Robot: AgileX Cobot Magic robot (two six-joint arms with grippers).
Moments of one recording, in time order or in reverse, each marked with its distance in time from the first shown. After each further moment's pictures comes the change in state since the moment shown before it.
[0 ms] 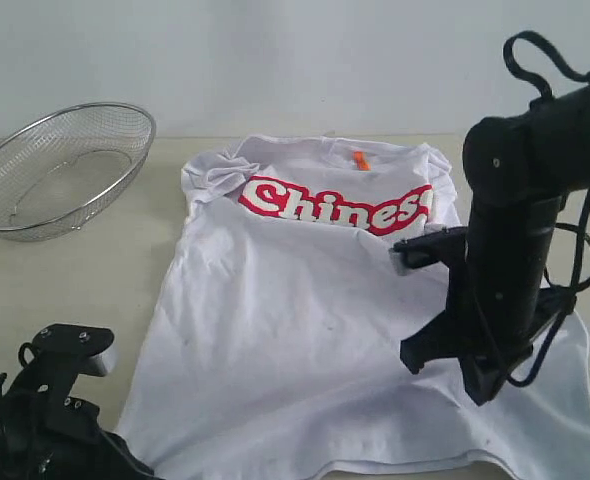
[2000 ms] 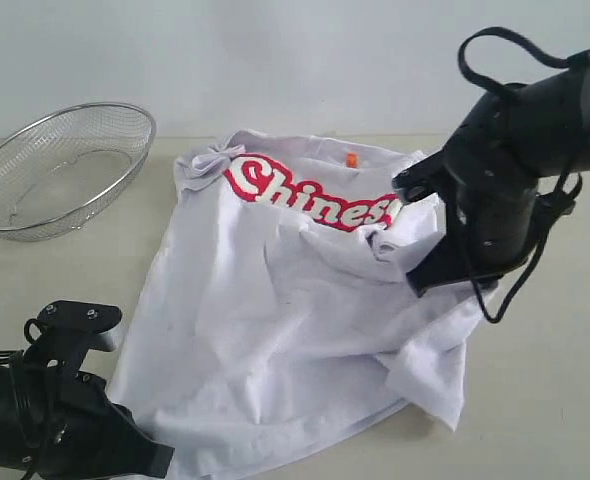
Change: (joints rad) left arm -0.002 0.019 -0.058 0.001 -0.075 0.000; right arm 0.042 0.001 -0.076 -0.586 -0.219 0.452
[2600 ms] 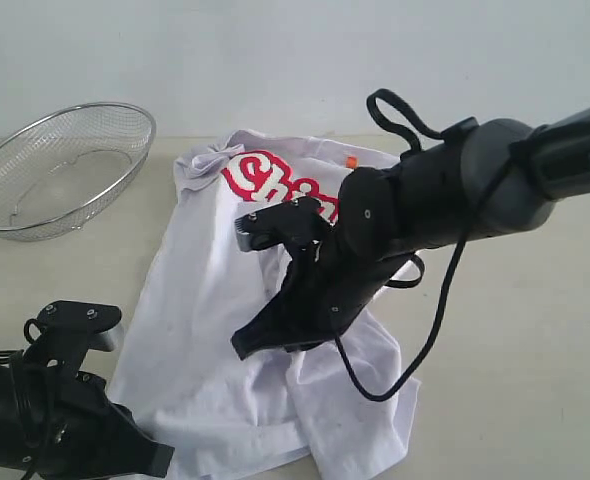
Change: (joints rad) left arm 0.000 0.000 0.000 -0.004 0.000 0.002; right arm 0.247 0.081 0.000 0.851 -0.362 -0.616
